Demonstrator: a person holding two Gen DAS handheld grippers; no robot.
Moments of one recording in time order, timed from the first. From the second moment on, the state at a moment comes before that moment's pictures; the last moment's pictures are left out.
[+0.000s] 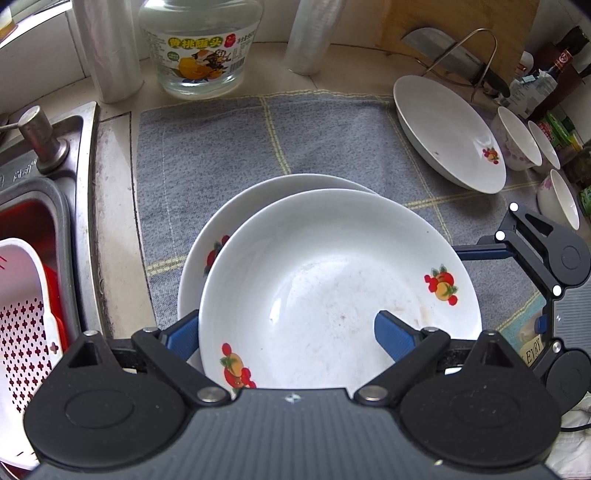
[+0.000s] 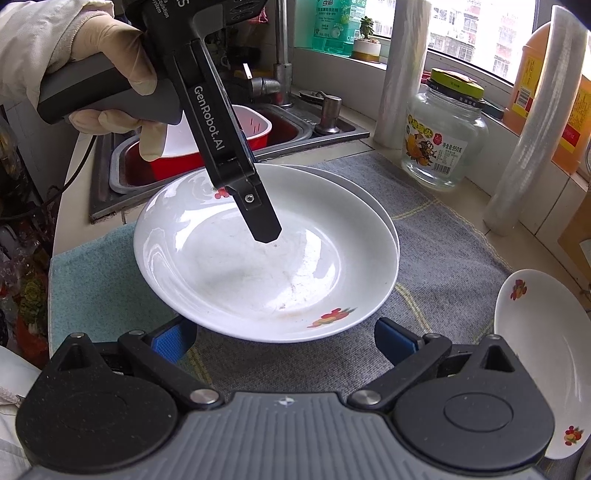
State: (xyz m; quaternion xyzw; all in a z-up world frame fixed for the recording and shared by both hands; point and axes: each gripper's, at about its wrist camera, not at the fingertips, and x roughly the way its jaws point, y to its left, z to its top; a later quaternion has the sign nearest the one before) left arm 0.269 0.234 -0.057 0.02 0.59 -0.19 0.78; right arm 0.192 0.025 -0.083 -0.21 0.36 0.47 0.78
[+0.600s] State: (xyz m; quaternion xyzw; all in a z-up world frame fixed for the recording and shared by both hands) left arm 0.259 0.239 -0.050 0.01 0.60 -0.17 0.78; right arm 0.192 0.026 -0.084 -0.20 0.36 0.47 0.78
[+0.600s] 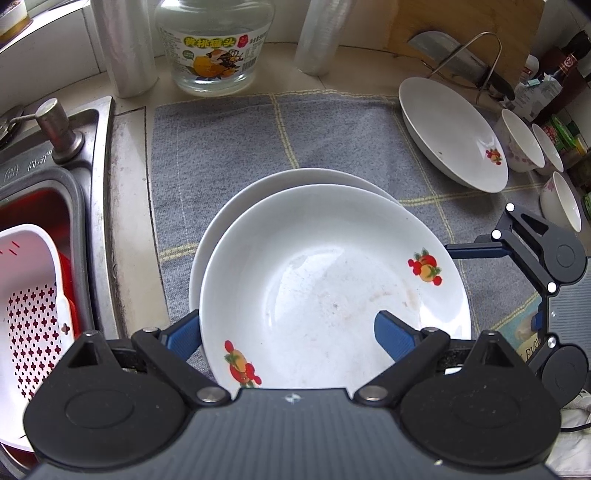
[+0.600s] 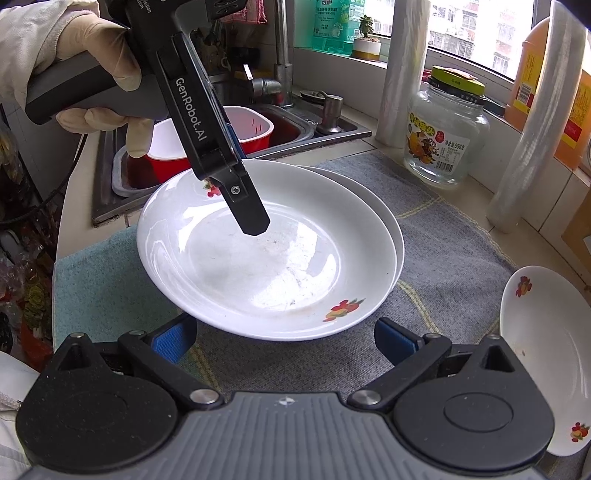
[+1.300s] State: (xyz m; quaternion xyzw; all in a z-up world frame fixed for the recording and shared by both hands) left arm 0.214 0.217 -0.012 0.04 0.43 -0.18 0.88; right arm 0.188 0.005 -0.075 -0.19 0.35 0.42 0.81
